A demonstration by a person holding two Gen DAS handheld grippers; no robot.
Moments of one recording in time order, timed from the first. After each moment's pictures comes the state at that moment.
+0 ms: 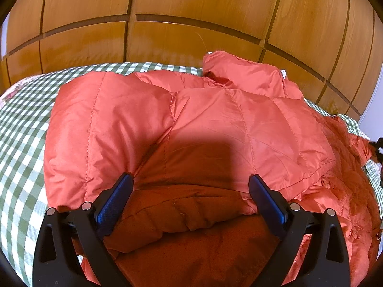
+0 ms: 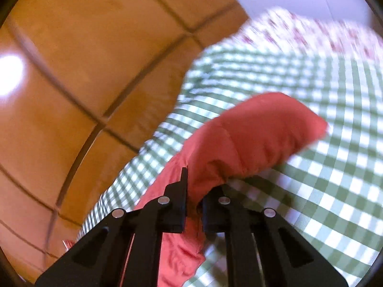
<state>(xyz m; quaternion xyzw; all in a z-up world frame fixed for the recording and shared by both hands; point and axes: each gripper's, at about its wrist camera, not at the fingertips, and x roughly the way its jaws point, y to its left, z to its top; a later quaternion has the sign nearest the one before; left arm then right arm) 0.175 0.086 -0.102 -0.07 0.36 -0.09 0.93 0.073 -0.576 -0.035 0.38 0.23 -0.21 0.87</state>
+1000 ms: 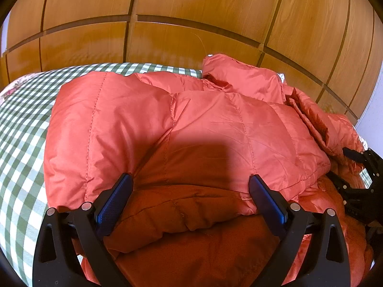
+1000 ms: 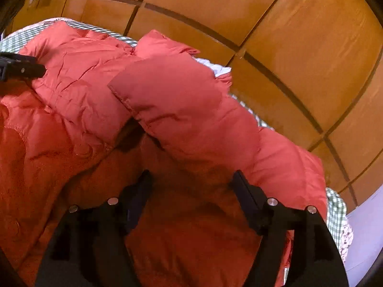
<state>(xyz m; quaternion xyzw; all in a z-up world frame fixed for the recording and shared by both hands) 0.172 0.089 -0.100 -0.08 0.36 -0.10 0.93 0.106 -0.167 -0.098 -0.27 0.31 0.05 0.91</state>
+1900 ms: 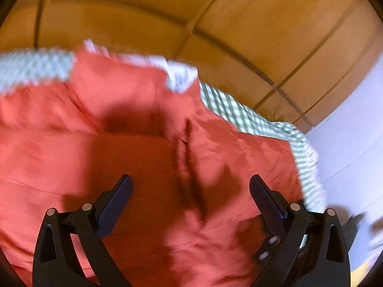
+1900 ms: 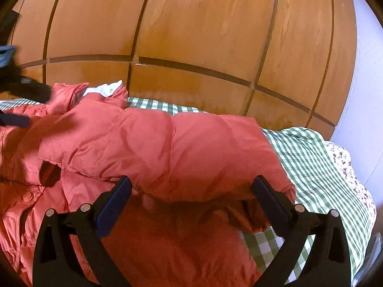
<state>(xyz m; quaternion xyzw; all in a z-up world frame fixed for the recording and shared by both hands) 0.268 -0.067 -0.051 -0.21 0.45 -0.24 0.83 0.088 -0.246 -0.056 -0.08 0.26 -0.11 0.96</state>
